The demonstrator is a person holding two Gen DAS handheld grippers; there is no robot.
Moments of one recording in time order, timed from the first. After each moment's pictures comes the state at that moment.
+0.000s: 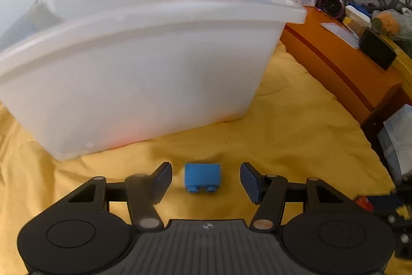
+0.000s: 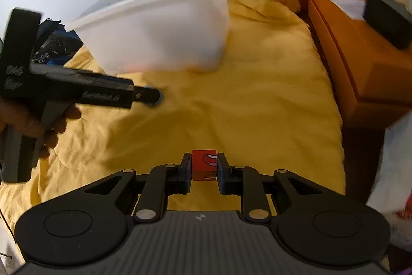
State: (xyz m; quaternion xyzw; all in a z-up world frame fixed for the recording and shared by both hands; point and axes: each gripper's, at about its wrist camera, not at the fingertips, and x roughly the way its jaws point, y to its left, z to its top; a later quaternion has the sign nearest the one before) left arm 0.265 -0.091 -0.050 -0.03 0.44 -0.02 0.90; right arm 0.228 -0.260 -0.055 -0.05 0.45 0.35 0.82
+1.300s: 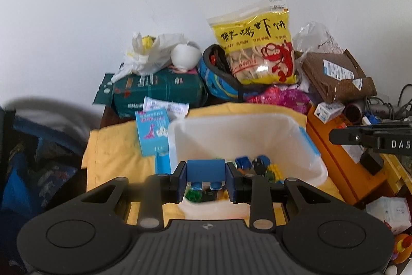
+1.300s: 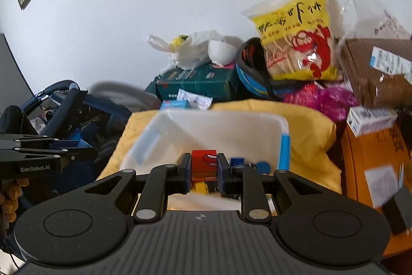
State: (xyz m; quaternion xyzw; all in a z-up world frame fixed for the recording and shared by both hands) left arm 0.231 0.039 0.164 -0.06 0.36 0.05 0.93; right arm 0.290 -0.151 0.128 -0.03 0.36 0.39 0.85
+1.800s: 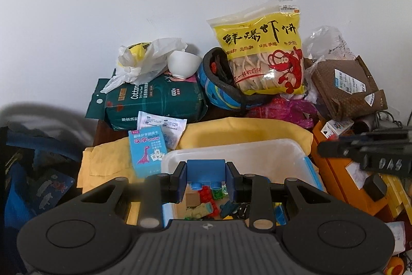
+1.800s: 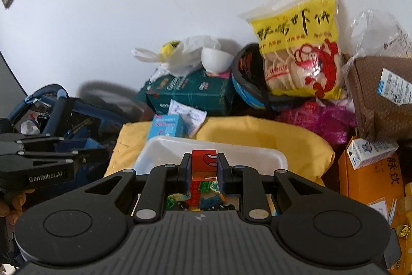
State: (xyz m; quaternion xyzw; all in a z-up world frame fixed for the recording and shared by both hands) left arm 0.312 0.041 0.189 -0.07 0.40 0.06 0.91; right arm 0.352 -0.108 0.163 -0.05 0.41 0.36 0.84
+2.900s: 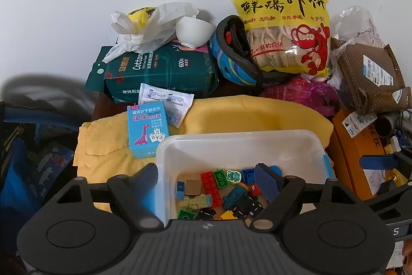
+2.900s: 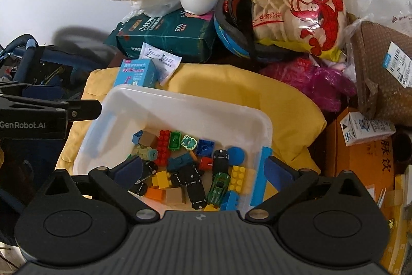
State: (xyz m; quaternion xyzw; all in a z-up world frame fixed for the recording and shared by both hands) left arm 0.362 0.041 0.163 -0.09 0.48 0.10 0.87; right arm 0.389 -0.087 0.122 -0.14 0.50 0.32 0.79
